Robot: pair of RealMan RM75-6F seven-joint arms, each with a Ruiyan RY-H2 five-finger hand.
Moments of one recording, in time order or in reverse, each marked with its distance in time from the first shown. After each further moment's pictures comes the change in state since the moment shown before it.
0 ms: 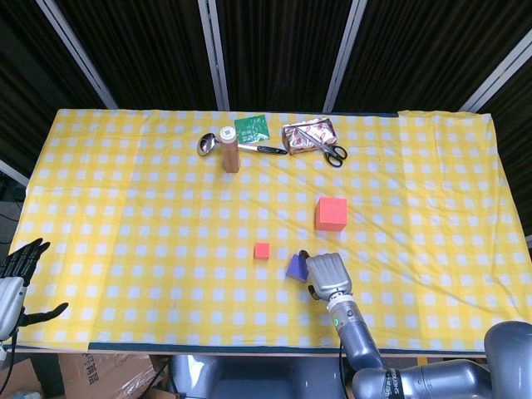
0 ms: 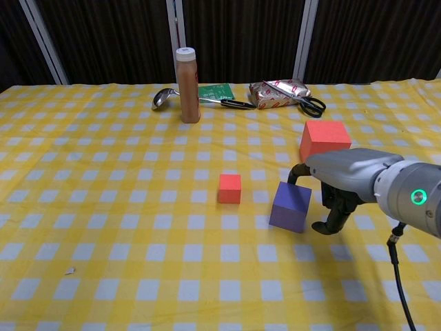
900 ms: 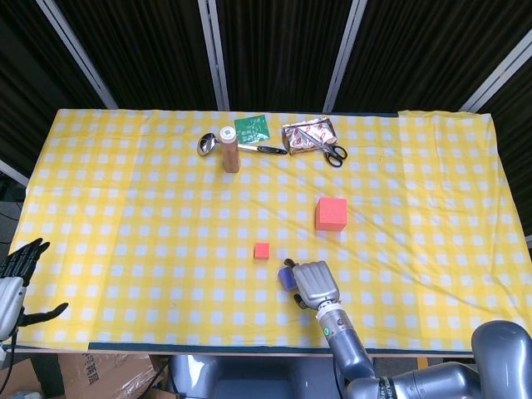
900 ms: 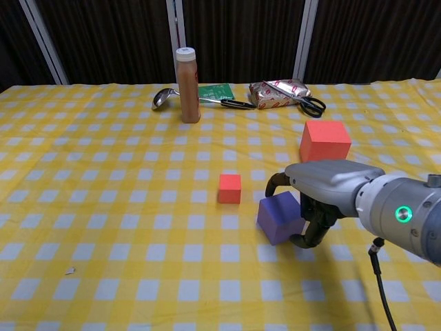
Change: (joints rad) left arm -0.001 0.003 0.001 -0.002 -0.001 -0.002 -0.008; right arm 0.008 -0.060 -0.025 0.005 -0.055 0.008 0.067
